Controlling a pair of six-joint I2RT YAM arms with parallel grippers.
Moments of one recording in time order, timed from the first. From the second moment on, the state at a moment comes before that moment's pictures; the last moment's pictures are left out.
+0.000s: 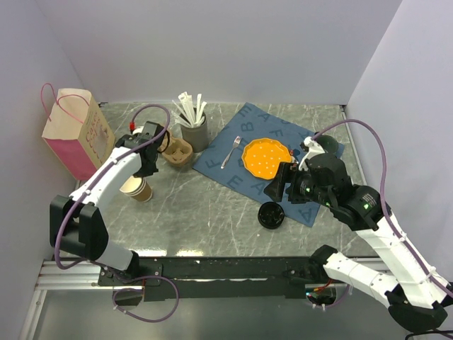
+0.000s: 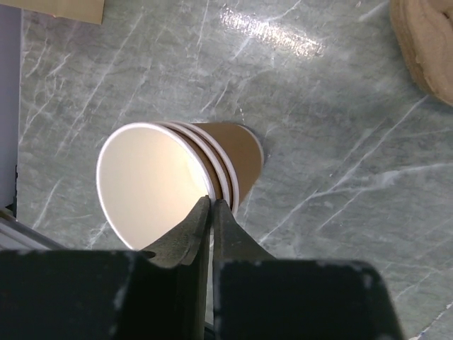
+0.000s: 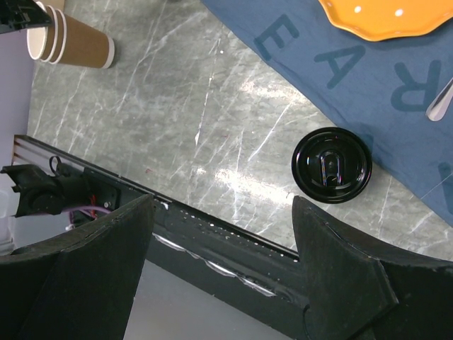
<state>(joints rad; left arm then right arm) -0.31 1.48 1.23 -0.97 -0.51 -0.51 0.65 0.83 1.15 -0.96 0.01 0.61</state>
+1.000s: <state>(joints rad) -0.38 1.61 1.34 -1.05 -0.55 -0.50 0.65 0.87 1.15 -0.93 -0.03 0.63</state>
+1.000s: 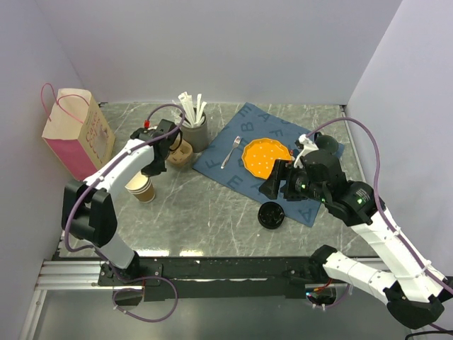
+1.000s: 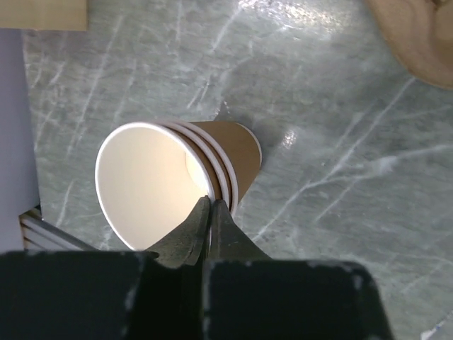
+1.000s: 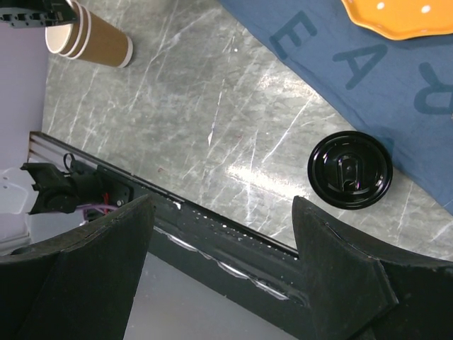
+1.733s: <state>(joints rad) -0.45 1.63 1.46 -1.16 -0.60 -0.53 0.65 0.88 1.14 -0.89 -0.07 0.65</state>
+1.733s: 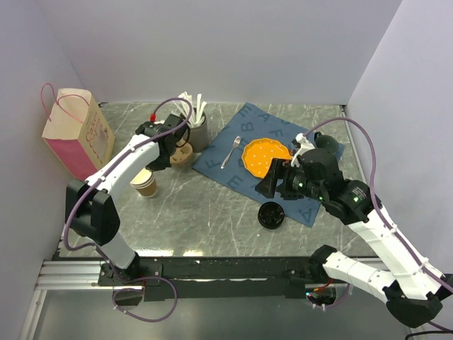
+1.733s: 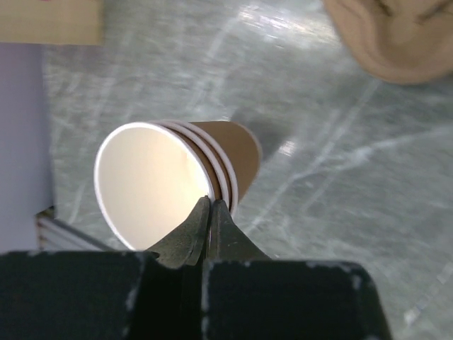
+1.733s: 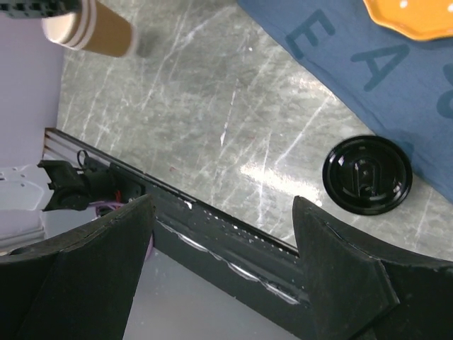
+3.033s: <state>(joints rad) -0.40 1.49 1.38 -1.18 -0.23 -0.60 0.83 1.94 1.41 0.04 -0.44 1.14</state>
